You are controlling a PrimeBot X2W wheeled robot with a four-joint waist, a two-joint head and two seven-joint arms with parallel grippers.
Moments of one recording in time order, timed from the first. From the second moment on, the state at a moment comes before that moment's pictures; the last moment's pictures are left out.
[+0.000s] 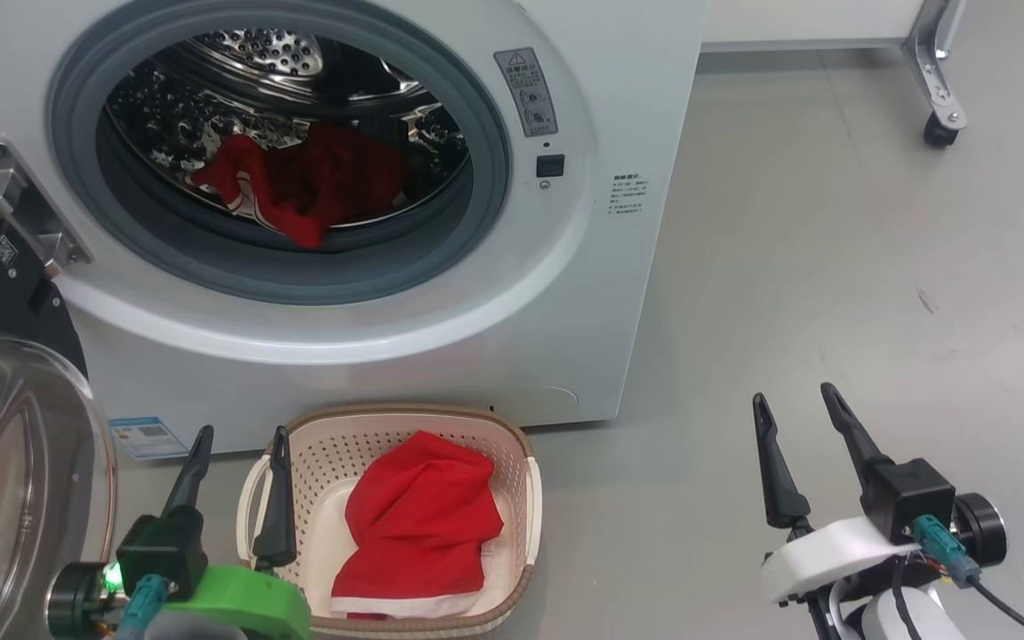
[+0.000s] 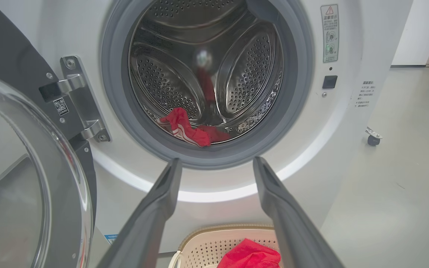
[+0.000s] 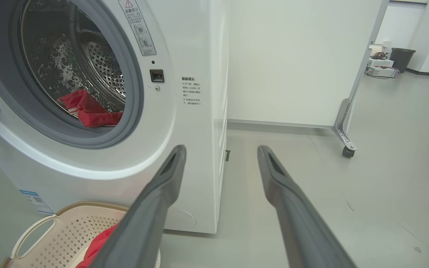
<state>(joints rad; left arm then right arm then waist) -0.01 0.05 -0.15 0.16 -0.25 0.05 -0.23 -0.02 -0.09 0.24 0.18 0.24 -0.07 -0.25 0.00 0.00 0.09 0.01</state>
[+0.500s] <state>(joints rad) 0.05 0.06 -0.15 0.08 -0.25 0.06 -0.18 0.01 -0.09 0.24 0.16 0.24 -0.08 -0.23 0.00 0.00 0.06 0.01</state>
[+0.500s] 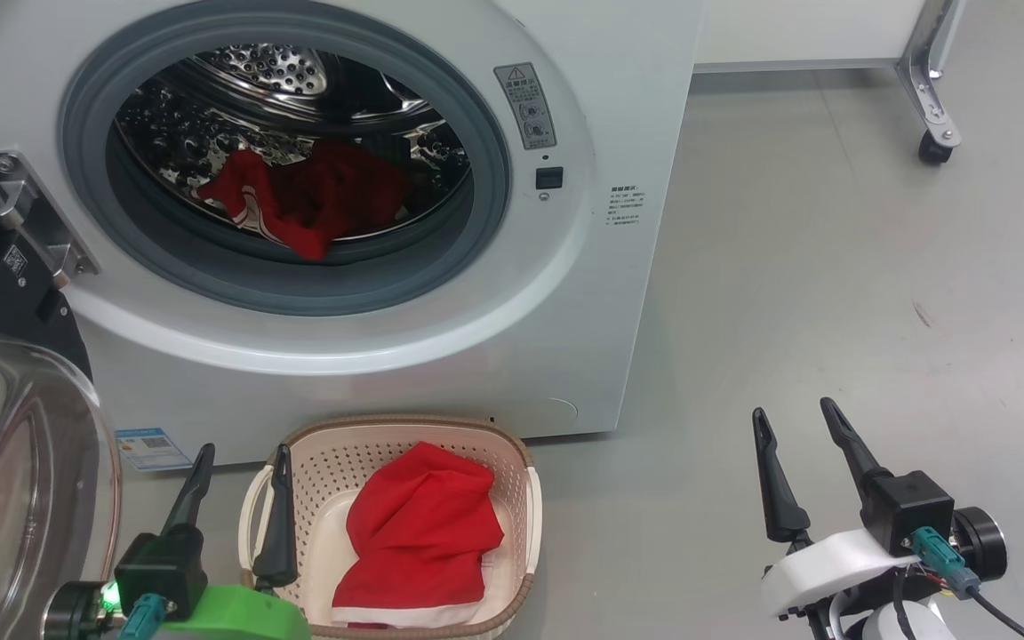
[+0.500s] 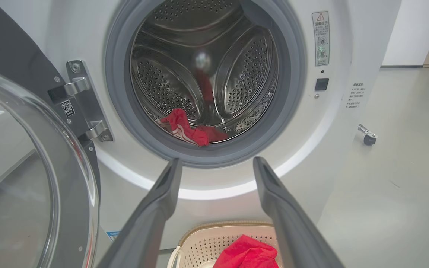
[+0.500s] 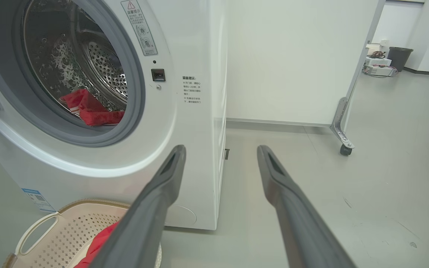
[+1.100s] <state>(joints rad) 0.08 0.06 -0.15 0.01 -0.25 0.07 -0.15 0.03 -0.09 0.25 0.14 0.24 -0.08 -0.22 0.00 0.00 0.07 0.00</state>
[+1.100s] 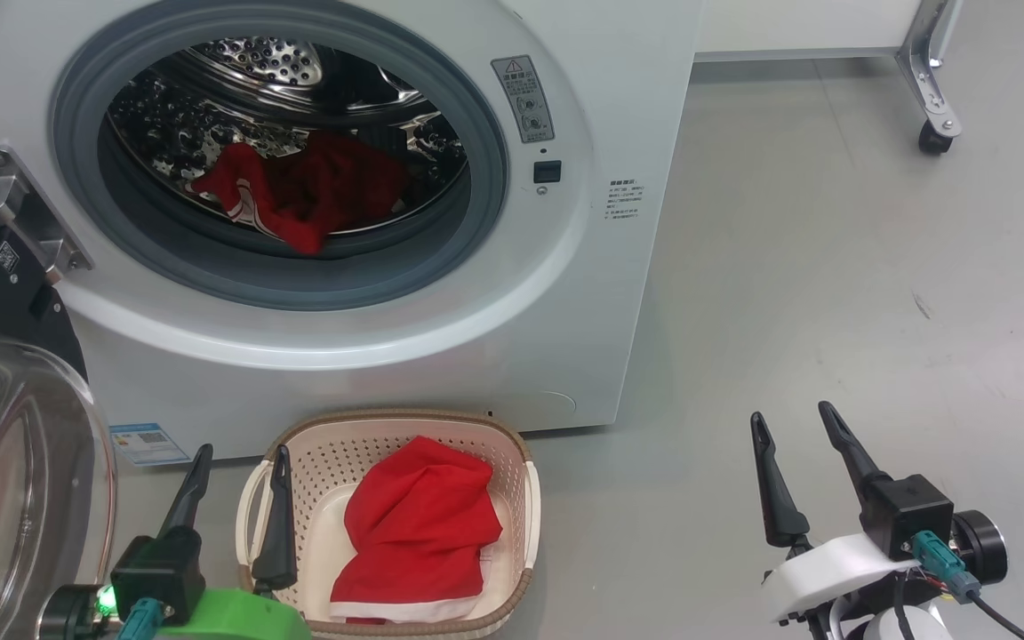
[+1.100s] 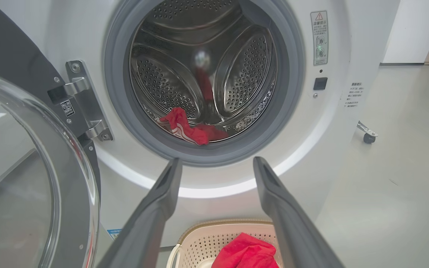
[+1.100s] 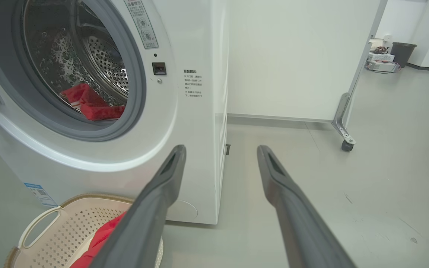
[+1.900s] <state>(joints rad) -0.01 0.07 -0.17 0.03 -0.26 0.04 -0.08 0.01 -0.09 0.27 0.07 0.23 -0.09 -0.20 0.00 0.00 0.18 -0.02</state>
